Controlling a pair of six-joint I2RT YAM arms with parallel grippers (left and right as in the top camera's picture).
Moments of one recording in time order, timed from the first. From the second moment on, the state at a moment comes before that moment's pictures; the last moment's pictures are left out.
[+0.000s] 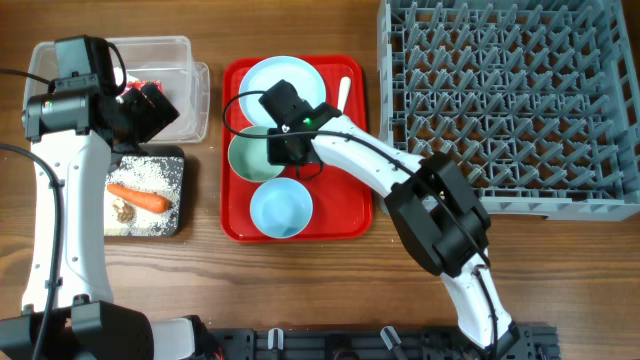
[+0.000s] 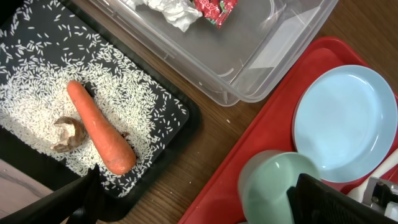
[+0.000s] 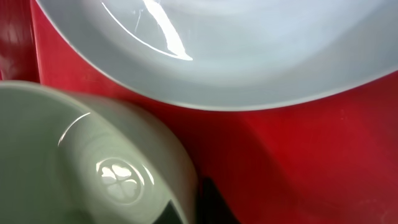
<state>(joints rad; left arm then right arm) 0.17 1.54 1.47 -1.11 -0.03 -0.53 0.73 2.25 1.69 -0.63 -0.10 0.67</state>
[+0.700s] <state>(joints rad) 0.17 1.53 1.47 -1.10 -0.03 -0.53 0.31 2.06 1.70 0.46 1.11 -0.51</state>
